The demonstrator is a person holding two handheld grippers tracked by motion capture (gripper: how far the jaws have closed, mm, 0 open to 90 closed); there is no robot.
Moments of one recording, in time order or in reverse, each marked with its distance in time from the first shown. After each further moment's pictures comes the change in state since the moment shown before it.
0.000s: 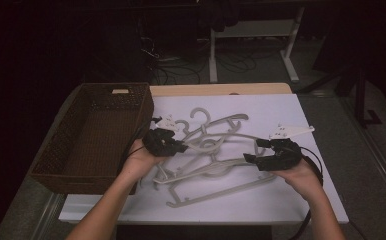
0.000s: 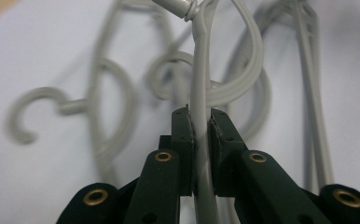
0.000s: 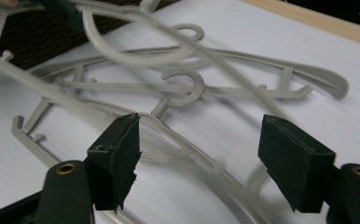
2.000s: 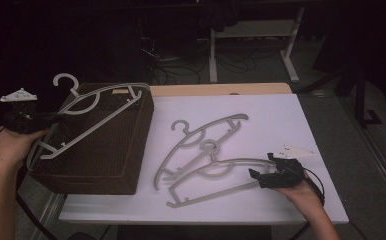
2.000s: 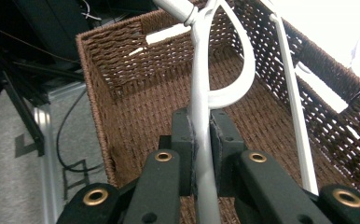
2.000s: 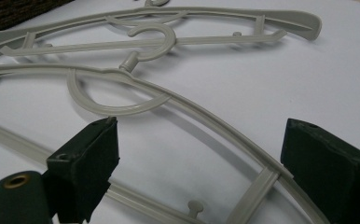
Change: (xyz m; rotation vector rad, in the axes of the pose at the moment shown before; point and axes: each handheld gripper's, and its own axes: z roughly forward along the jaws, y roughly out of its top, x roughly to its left) left arm 0.162 -0.135 -0.216 -0.110 0.433 -0.319; right arm 0.006 -0.058 0.008 0.001 -0.141 0.071
